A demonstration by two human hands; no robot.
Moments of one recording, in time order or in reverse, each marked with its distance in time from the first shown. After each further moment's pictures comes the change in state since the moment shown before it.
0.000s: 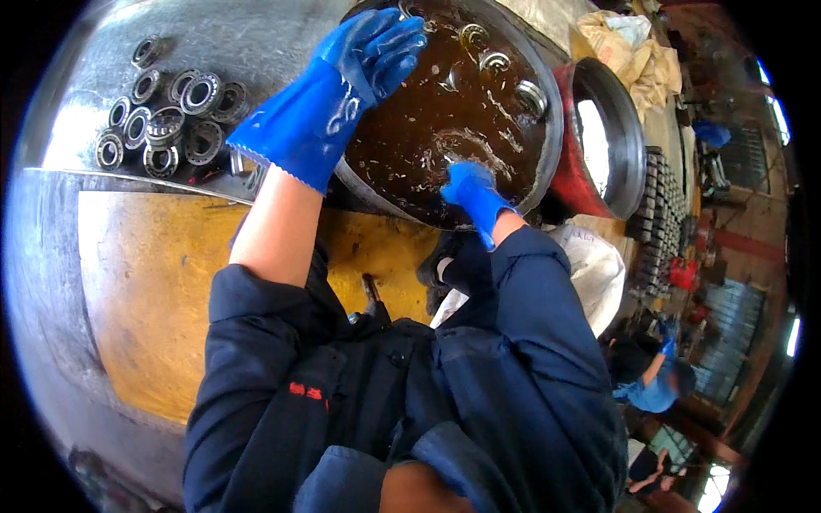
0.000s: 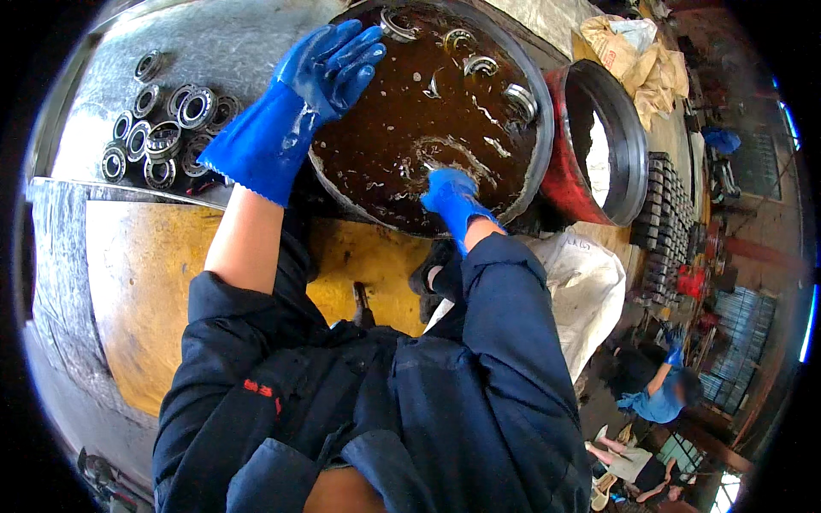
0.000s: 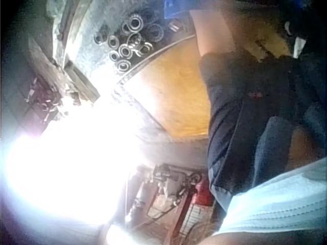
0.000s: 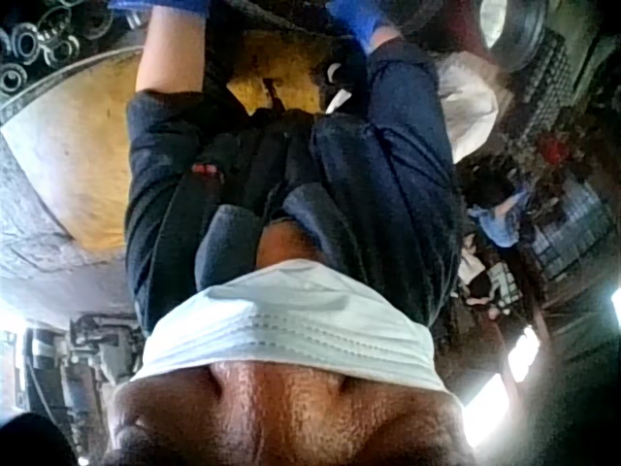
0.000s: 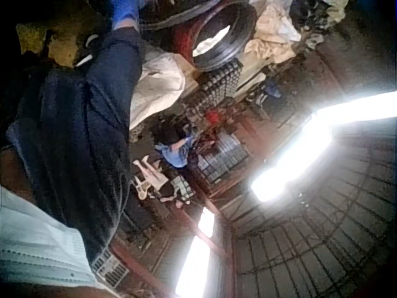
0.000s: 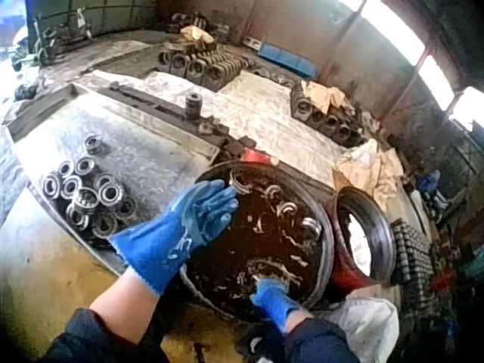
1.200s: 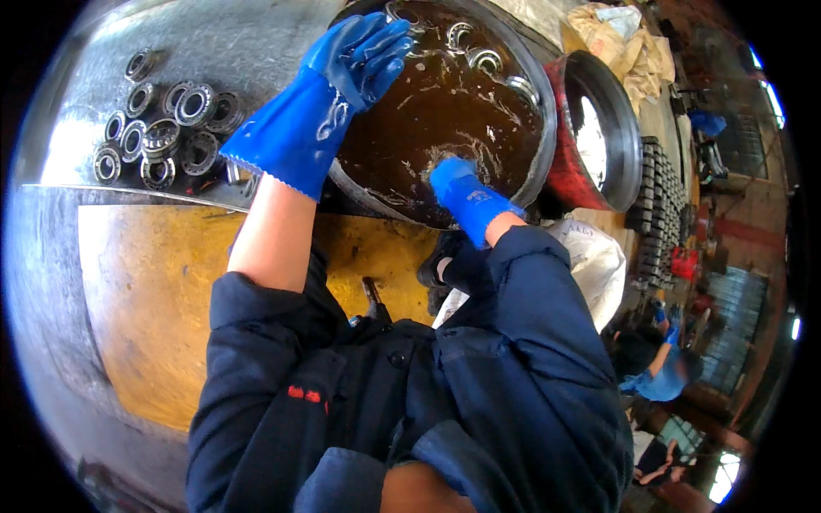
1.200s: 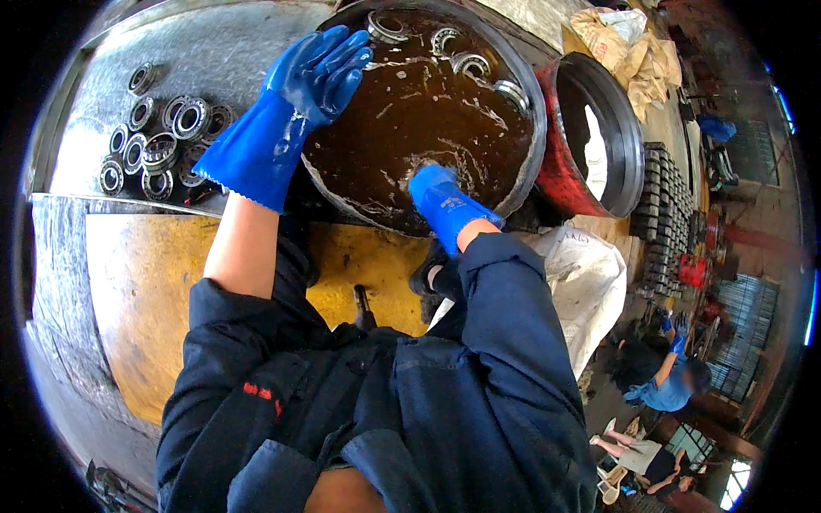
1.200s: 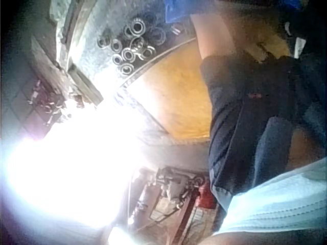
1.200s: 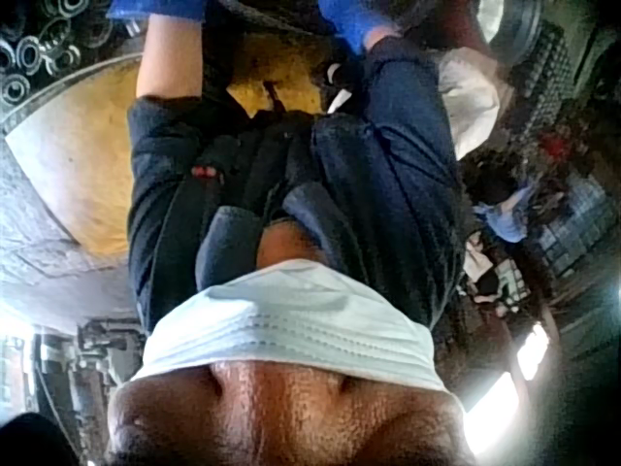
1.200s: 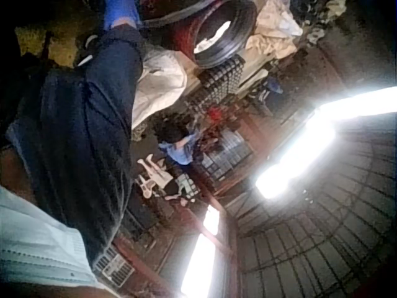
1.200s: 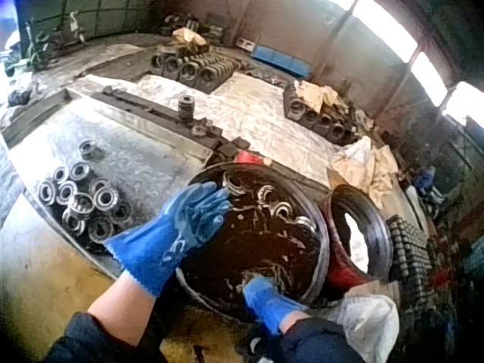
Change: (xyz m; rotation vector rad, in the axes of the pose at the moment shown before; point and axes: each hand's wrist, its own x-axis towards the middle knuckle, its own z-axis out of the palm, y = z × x) left_hand 0.006 -0.006 0.006 0.012 -0.043 0.002; right_hand 0.012 -0.002 -0.002 -0.413 -0.203 -0.319
